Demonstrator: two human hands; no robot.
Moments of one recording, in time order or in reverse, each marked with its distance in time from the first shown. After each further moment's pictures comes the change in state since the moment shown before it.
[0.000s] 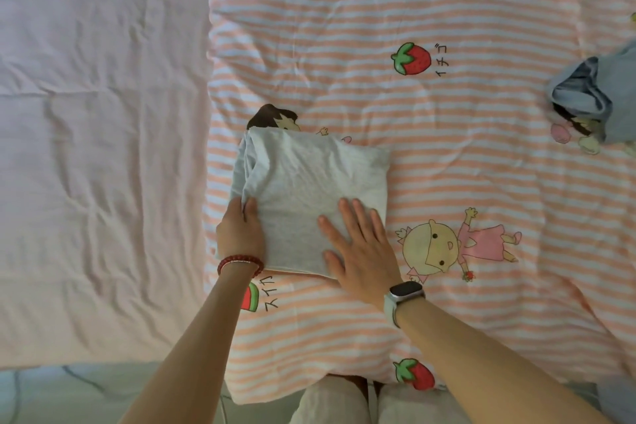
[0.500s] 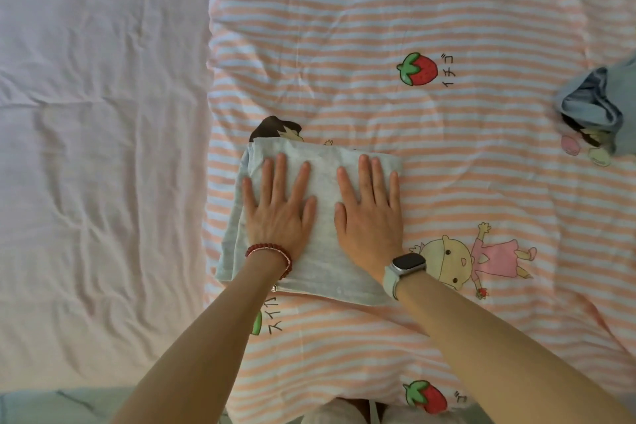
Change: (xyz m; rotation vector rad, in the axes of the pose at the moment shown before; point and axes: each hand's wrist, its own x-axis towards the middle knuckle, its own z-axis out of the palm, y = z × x) left_hand 0.020 0.026 0.031 0.678 -0.113 0.662; right_hand 0.061 0.002 -0.036 -0.091 0.186 0.228
